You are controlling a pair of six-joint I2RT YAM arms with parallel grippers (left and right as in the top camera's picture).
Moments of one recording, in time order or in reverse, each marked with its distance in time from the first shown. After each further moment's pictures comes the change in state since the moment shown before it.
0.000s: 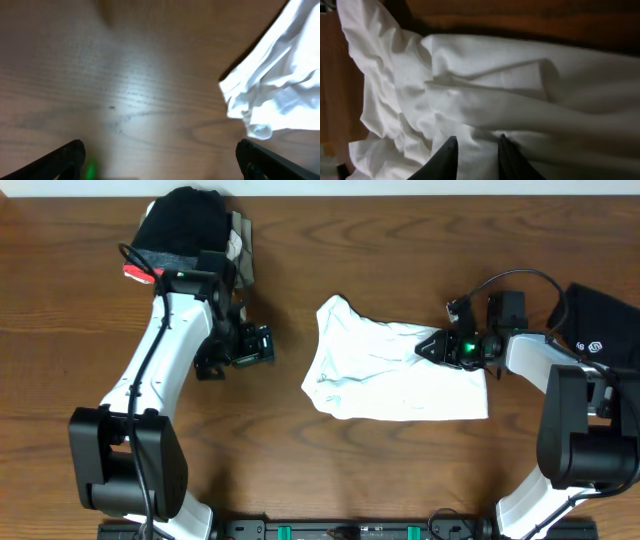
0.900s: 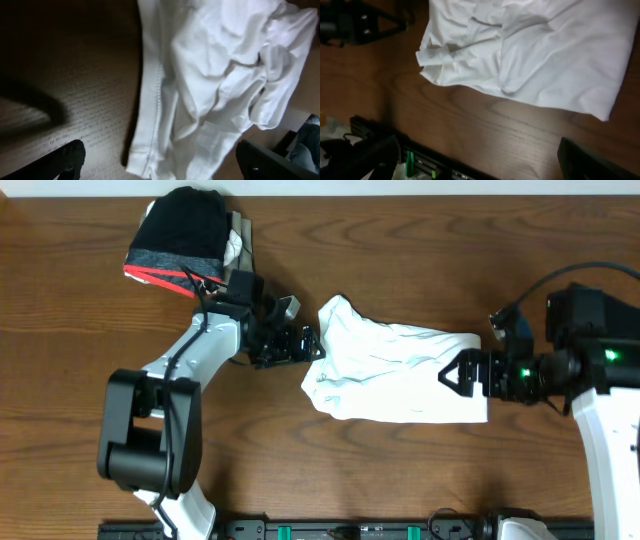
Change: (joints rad) left arm -0.069 0.122 -0.232 0.603 0.438 0.165; right arm -0.008 -0.630 0.274 -0.985 0.204 -0.125
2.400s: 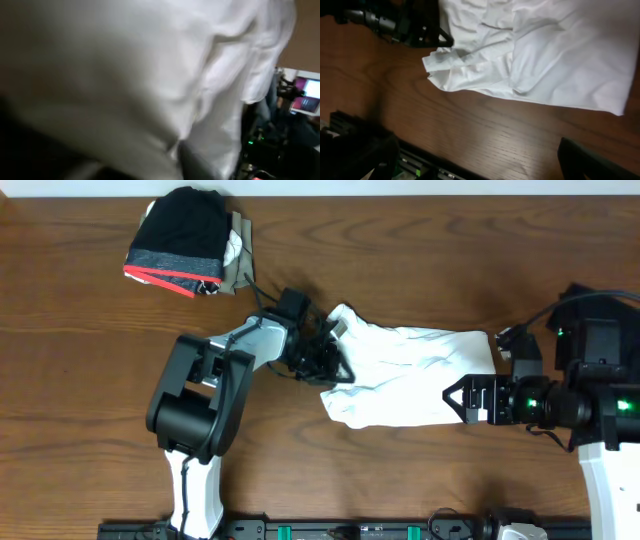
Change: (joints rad) left arm -0.171 0.235 0.031 0.117 0.241 -0.009; right arm 0.000 -0.167 -0.092 0.019 0.030 -0.049
